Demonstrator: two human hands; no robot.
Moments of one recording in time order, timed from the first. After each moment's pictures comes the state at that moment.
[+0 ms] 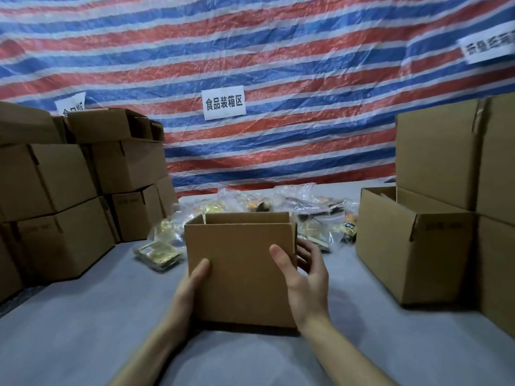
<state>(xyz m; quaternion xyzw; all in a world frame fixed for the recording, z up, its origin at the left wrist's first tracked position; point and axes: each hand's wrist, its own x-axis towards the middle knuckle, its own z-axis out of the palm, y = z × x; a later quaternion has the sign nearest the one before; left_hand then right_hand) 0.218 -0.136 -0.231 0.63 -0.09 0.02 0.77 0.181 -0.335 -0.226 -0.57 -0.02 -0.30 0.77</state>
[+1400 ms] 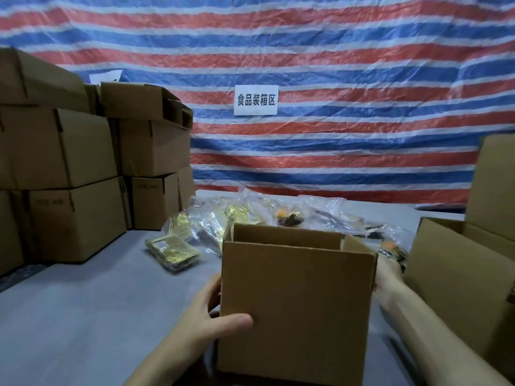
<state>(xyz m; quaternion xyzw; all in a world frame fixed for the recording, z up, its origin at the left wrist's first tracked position) 0.222 -0.112 -0.244 0.69 -0.18 -0.02 0.70 0.322 -0.441 -0.207 -0.65 0.24 -0.19 0.69</state>
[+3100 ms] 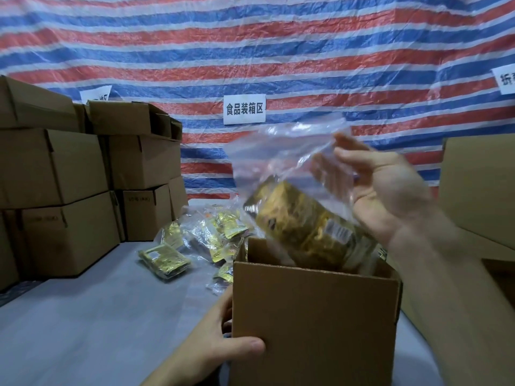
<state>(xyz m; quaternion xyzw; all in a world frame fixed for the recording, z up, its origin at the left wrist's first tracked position) 0.207 -0.137 -0.238 0.73 -0.24 -0.07 0.63 0.179 -0.375 -0.039 -0.44 -0.19 -0.12 0.87</state>
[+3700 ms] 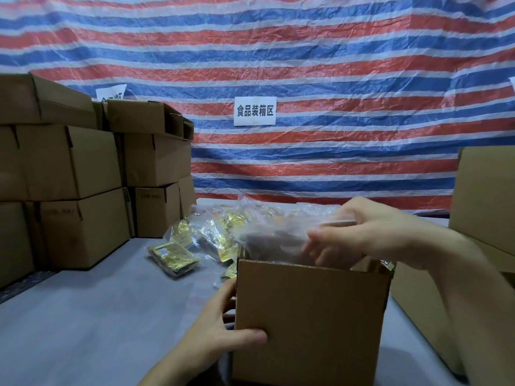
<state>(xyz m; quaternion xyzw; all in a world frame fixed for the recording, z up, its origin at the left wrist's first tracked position) 0.213 -0.130 -0.243 0.75 -0.21 0.00 0.63 0.178 -0.389 -0.050 -0.91 -0.25 0.03 0.33</state>
